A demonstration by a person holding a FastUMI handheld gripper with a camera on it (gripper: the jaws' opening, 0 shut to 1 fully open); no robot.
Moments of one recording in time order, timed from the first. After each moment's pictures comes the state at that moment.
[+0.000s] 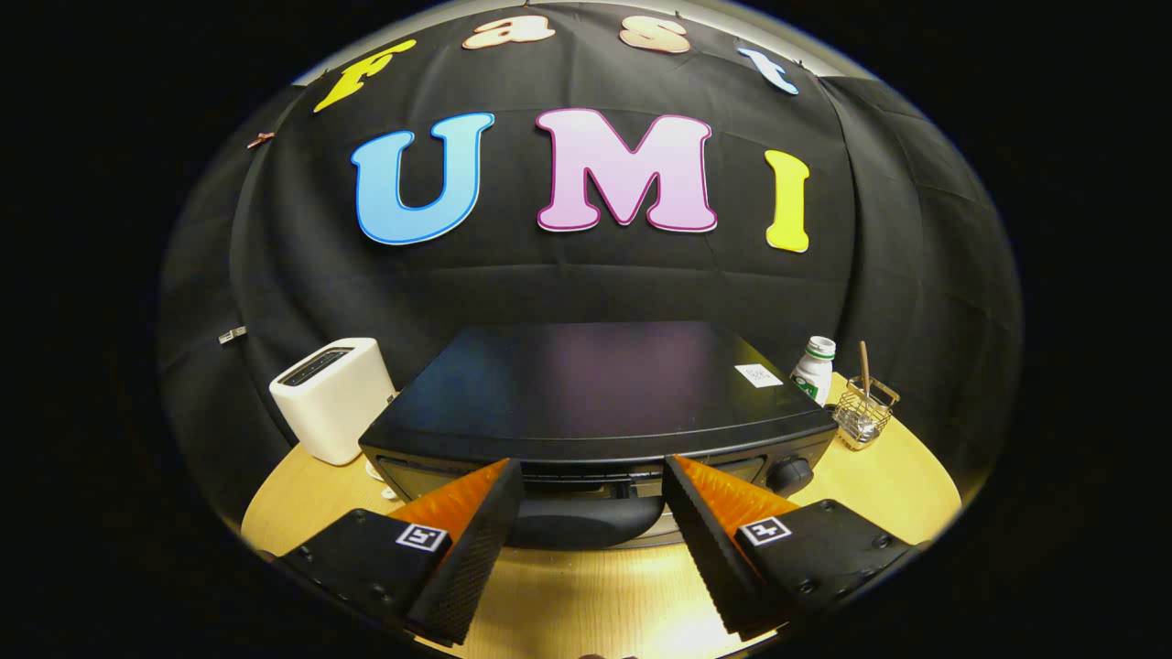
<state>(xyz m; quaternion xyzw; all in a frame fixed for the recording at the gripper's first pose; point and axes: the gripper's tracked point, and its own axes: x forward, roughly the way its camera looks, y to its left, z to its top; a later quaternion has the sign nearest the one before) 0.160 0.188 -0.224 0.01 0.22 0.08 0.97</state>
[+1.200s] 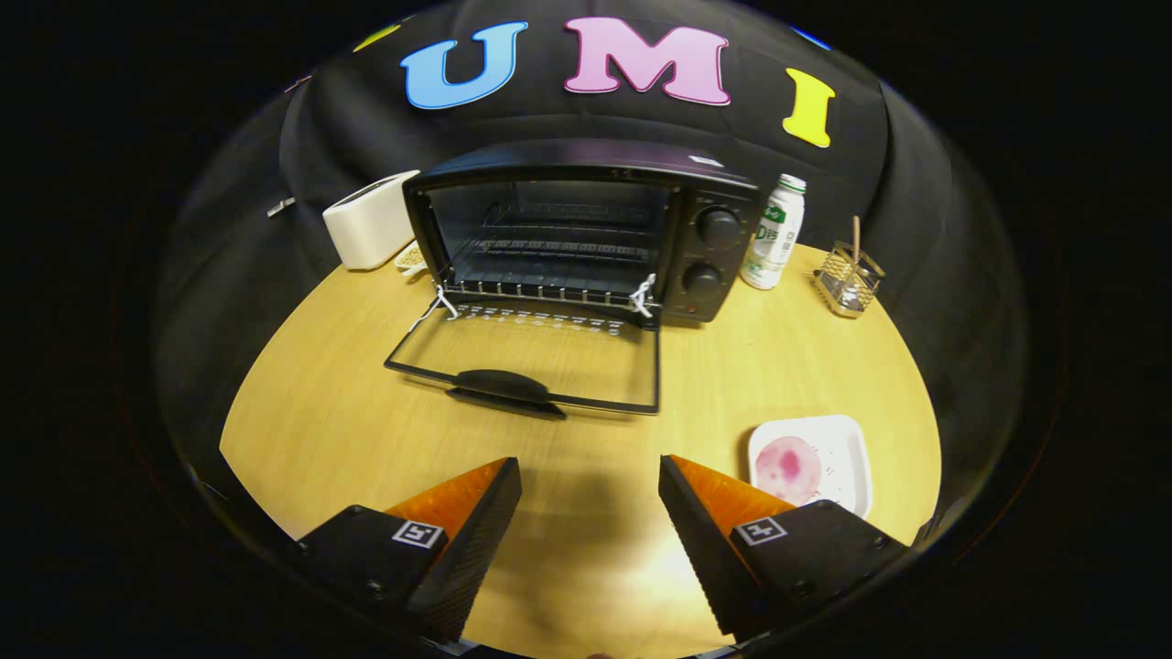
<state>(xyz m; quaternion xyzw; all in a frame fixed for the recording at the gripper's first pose) -0.021 0.063 -0.301 -0.05 0.42 0.15 0.90</state>
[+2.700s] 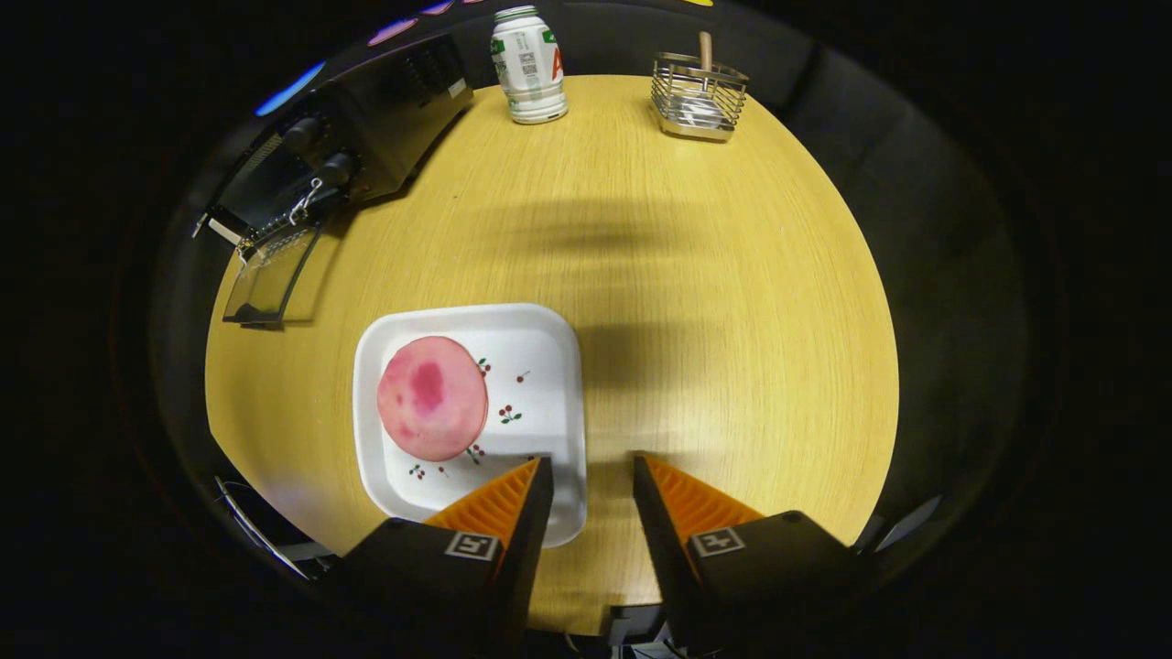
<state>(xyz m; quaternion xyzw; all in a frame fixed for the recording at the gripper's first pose) 0.009 -0.201 -0.407 -0.03 0.64 0.10 0.76</state>
